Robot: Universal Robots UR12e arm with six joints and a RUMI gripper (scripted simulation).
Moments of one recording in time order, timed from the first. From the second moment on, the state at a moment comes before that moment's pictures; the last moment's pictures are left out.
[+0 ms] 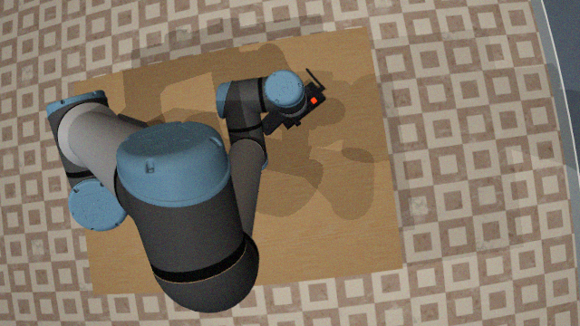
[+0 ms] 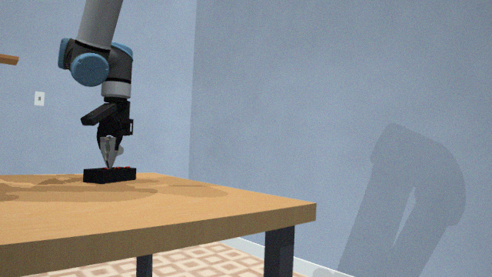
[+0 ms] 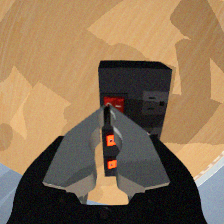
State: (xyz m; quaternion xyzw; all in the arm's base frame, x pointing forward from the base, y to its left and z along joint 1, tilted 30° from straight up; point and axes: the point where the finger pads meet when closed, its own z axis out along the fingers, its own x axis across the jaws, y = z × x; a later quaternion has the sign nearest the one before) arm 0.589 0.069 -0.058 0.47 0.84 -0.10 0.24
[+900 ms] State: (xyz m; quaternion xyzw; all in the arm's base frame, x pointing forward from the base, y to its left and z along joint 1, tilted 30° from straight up) arm 0.582 0.082 -0.026 0.47 0.84 -0.10 0.24
